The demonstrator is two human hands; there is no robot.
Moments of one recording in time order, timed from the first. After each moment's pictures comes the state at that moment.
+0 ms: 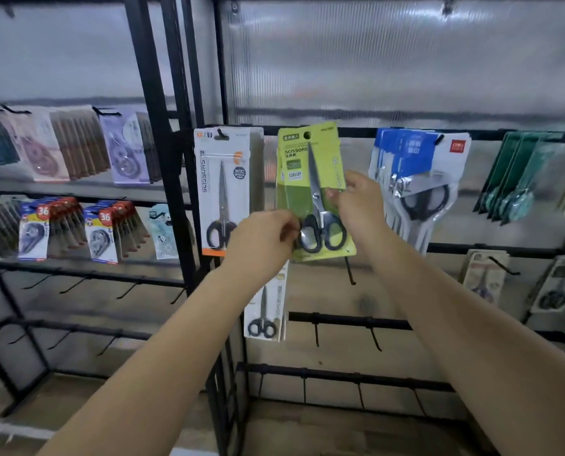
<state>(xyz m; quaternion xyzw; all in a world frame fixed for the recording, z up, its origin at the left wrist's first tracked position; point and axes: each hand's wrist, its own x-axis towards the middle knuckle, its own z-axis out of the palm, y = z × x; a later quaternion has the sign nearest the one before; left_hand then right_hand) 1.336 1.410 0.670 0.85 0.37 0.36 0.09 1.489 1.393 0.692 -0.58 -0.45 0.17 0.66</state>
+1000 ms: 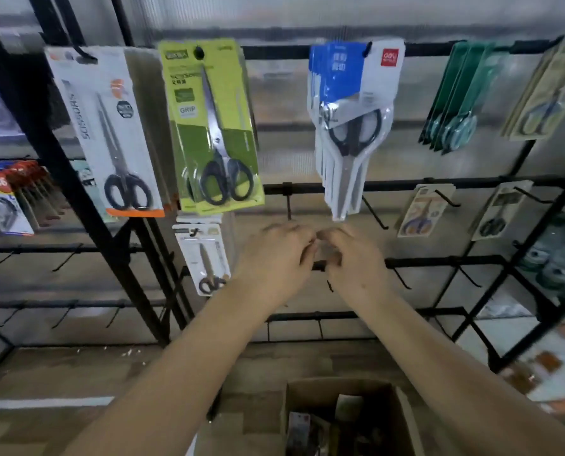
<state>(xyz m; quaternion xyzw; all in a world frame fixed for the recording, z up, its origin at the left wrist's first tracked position) 1.437 1.347 0.596 0.92 0.26 0.28 0.03 1.562 1.285 0.561 -0.76 -0.57 -0.04 0.31</state>
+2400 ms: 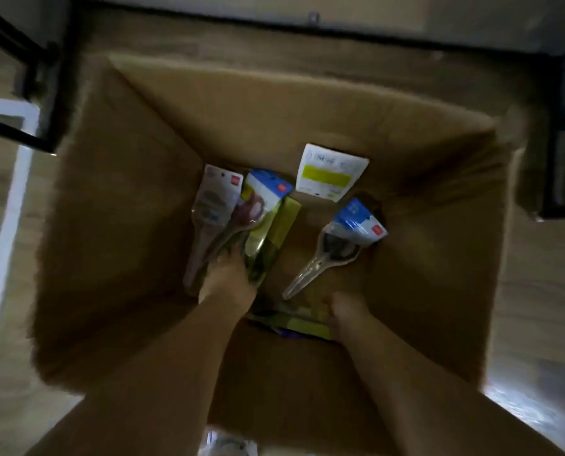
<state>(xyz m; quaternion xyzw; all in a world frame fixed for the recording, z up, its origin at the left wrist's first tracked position) 1.564 1.247 -0.273 0.65 0.62 -0.28 0.33 1.710 1.138 -0.356 -0.78 0.11 0.59 0.18</state>
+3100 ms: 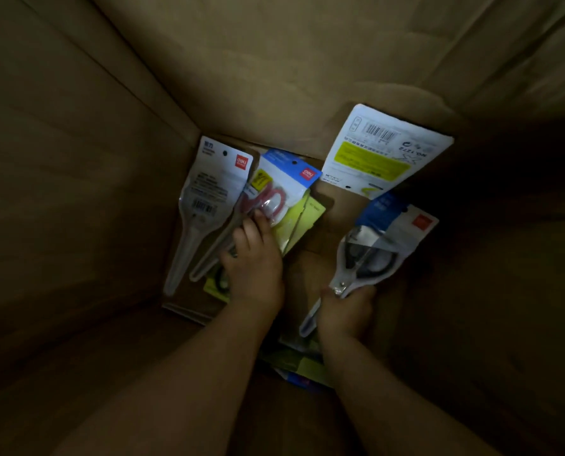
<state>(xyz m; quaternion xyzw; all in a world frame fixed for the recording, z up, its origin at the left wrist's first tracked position) 1.596 1.247 -0.369 0.74 0.60 -0.25 0.14 1.672 1.175 -0.380 -0.90 0.02 0.39 0.19</state>
